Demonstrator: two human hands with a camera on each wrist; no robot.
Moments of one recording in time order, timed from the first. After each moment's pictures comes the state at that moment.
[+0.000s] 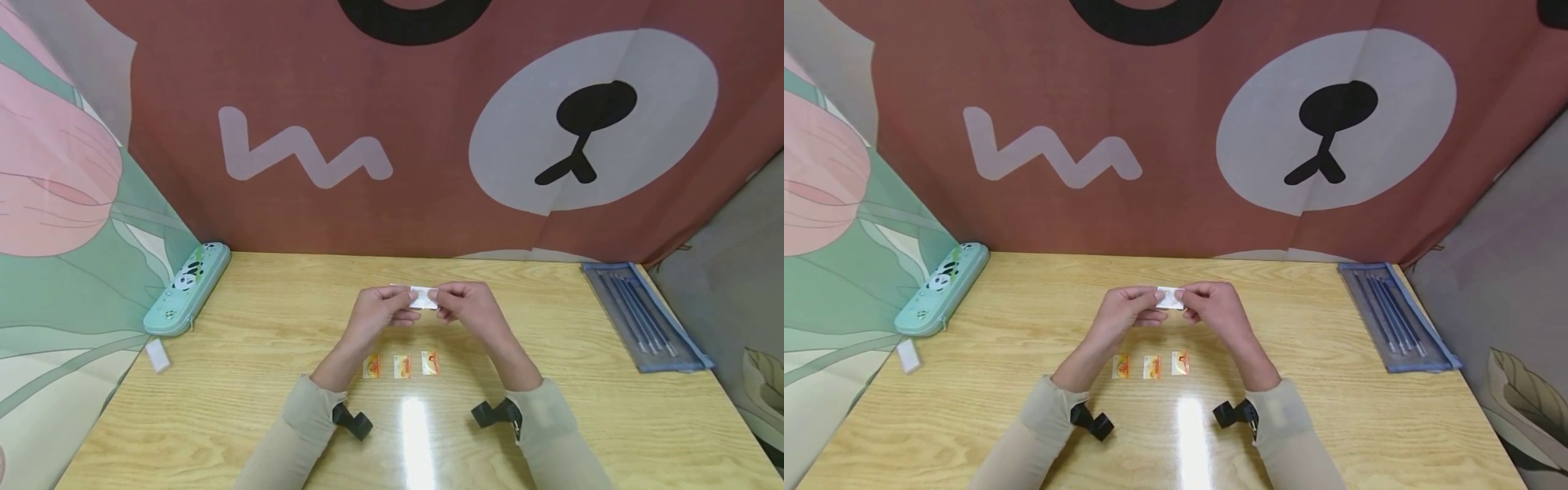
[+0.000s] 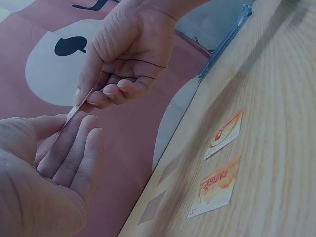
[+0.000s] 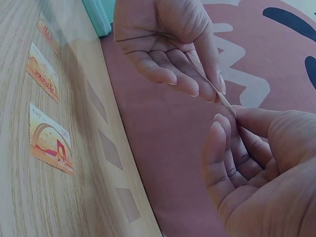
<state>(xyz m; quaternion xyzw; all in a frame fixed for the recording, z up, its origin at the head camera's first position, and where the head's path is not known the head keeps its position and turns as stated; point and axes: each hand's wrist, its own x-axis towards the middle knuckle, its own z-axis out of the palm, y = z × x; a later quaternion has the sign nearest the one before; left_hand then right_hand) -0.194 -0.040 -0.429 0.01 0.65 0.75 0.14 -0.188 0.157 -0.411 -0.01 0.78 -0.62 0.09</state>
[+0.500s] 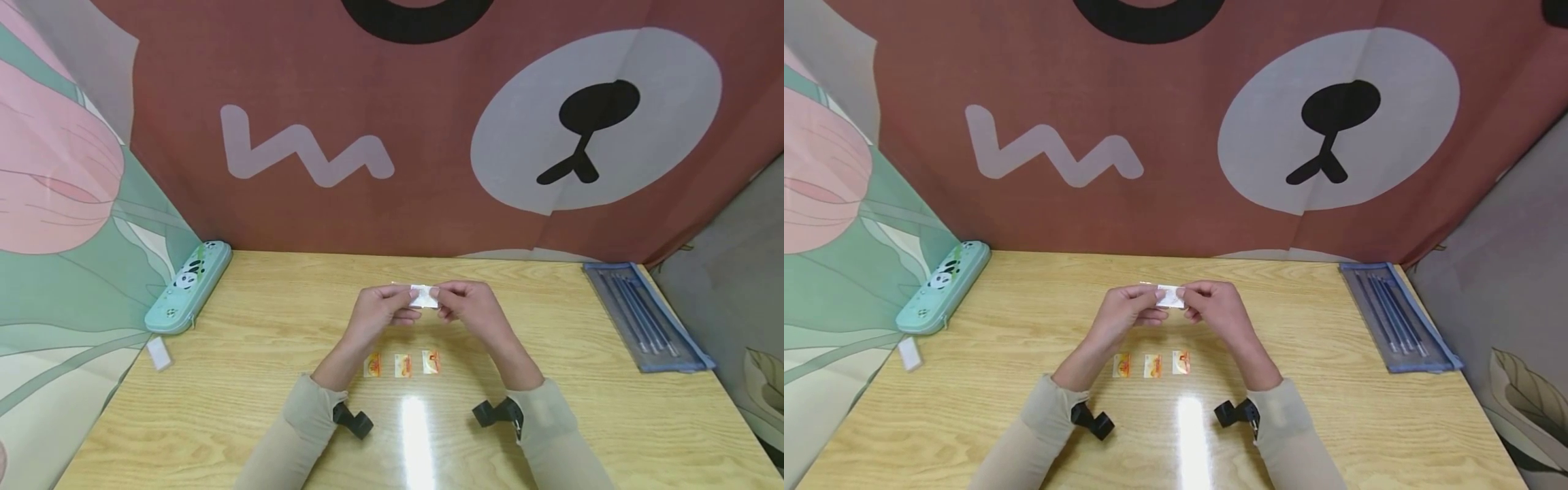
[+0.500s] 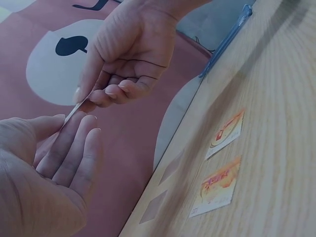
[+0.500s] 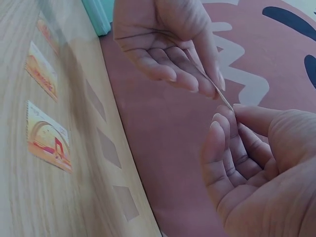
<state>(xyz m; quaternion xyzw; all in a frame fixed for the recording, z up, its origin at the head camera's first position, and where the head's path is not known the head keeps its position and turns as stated) -0.193 -0.041 -0.429 0.01 0.65 0.75 0.13 -0.188 0.159 -0.411 -0.01 0.78 -0.61 0.09</state>
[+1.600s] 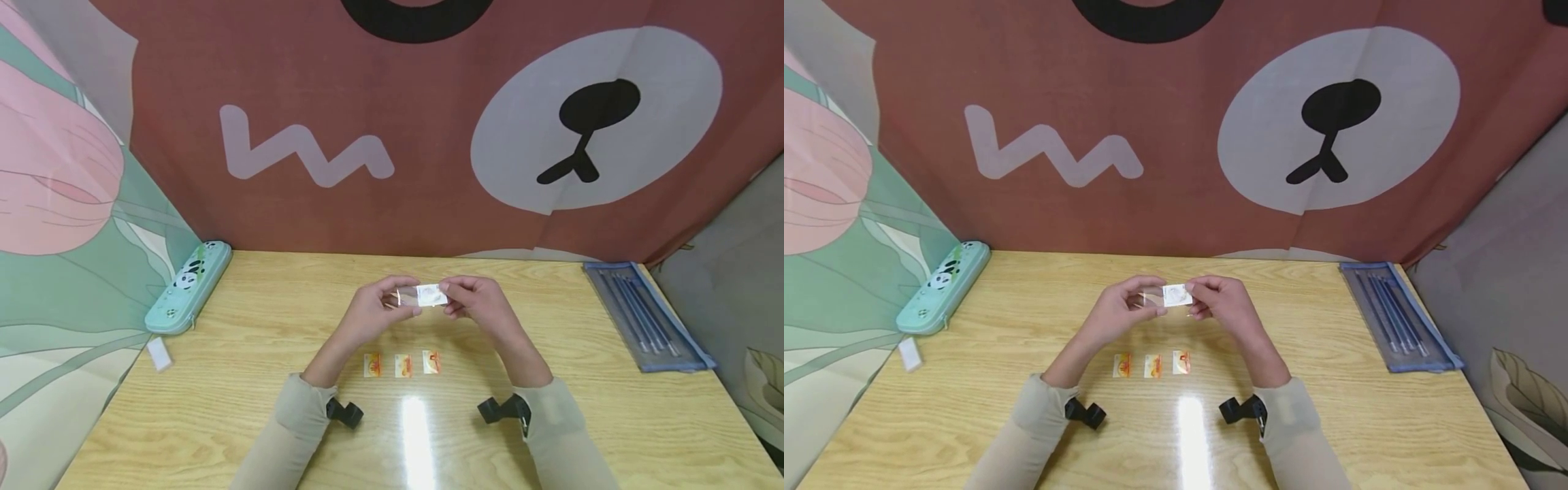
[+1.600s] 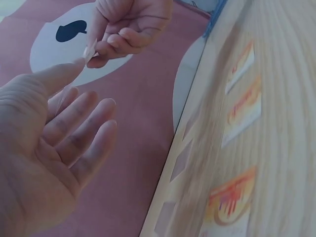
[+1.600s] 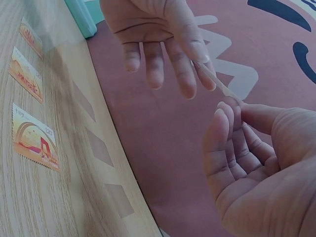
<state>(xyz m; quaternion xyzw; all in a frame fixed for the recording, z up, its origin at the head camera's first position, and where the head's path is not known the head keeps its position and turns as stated) -0.196 -0.059 -0.425 0.18 0.80 0.56 0.06 -0.191 0.171 -0.410 -0.02 0.75 -0.66 0.11</state>
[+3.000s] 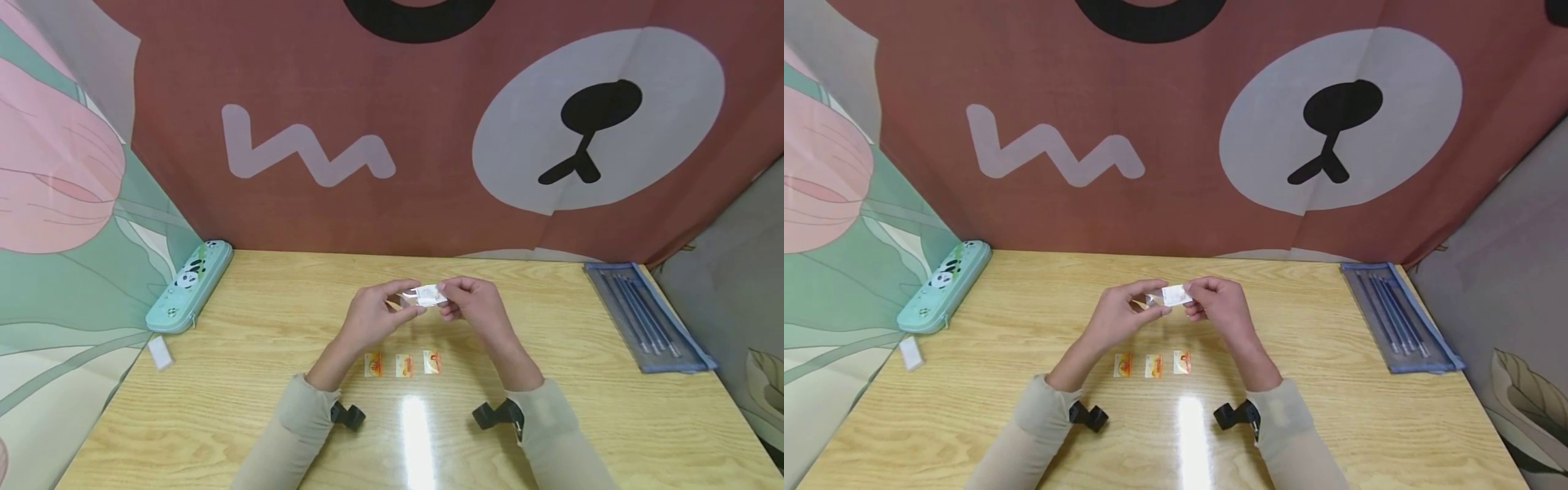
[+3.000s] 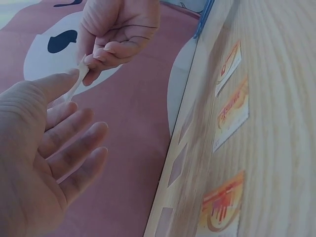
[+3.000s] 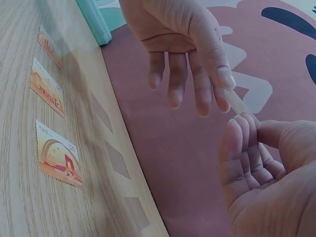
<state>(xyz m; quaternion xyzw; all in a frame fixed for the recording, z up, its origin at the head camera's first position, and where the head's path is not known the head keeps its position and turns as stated) -0.189 -0.054 -0.422 0.21 0.86 0.46 -0.03 -0.187 0.157 -0.412 0.04 0.74 -0.67 0.07</state>
